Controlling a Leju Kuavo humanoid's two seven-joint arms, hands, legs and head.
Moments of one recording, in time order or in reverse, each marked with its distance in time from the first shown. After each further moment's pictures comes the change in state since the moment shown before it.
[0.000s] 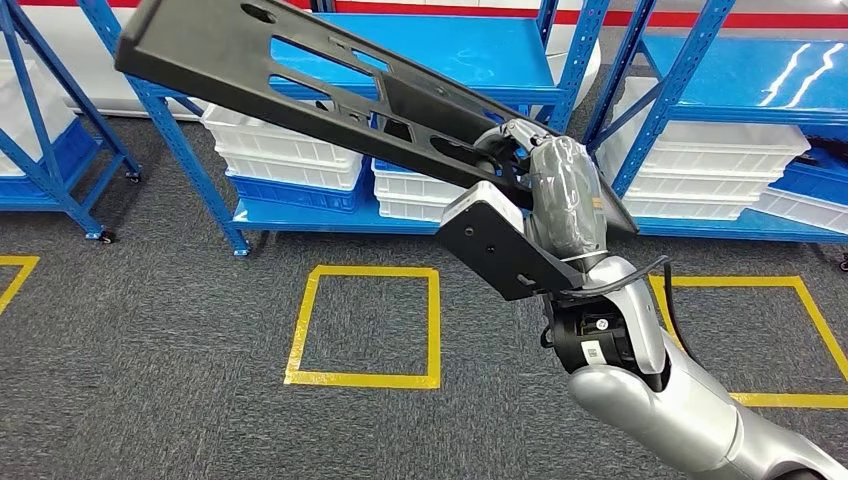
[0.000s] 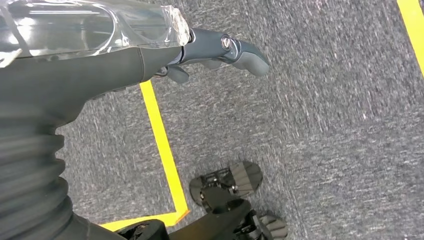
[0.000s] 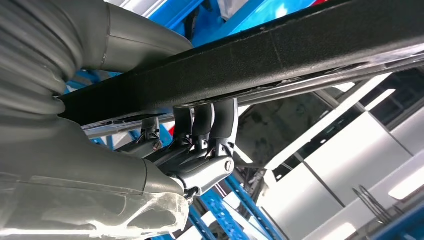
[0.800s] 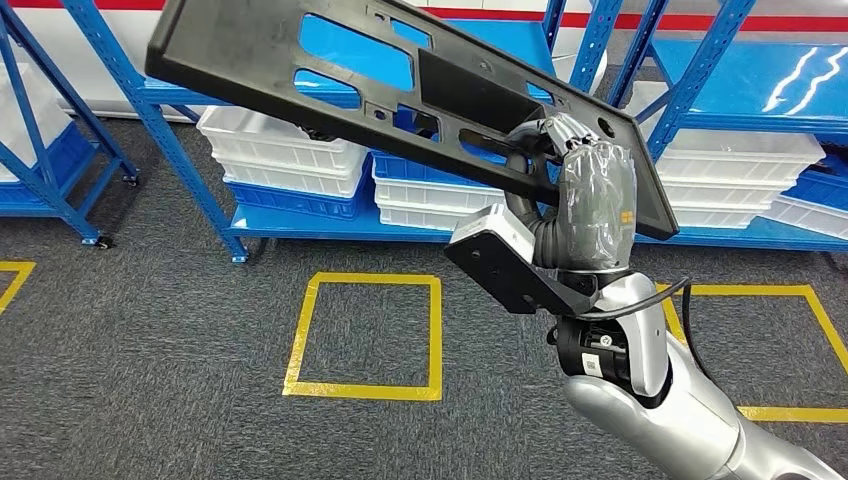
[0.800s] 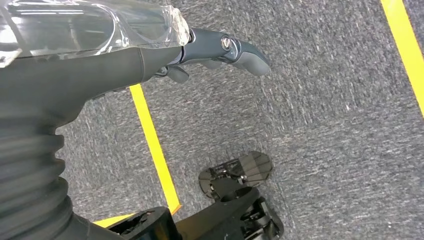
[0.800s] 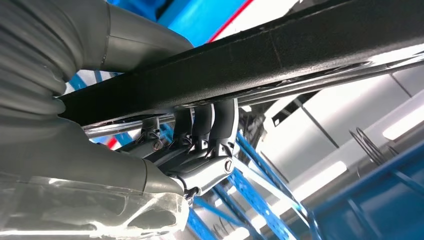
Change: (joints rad) left arm -0.003 -0.014 0.000 0.000 -0.027 -0.017 0.013; right arm 0.047 0.000 -0.022 -0.004 0.245 -0.087 0.015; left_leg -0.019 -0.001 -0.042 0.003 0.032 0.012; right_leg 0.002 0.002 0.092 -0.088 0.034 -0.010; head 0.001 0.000
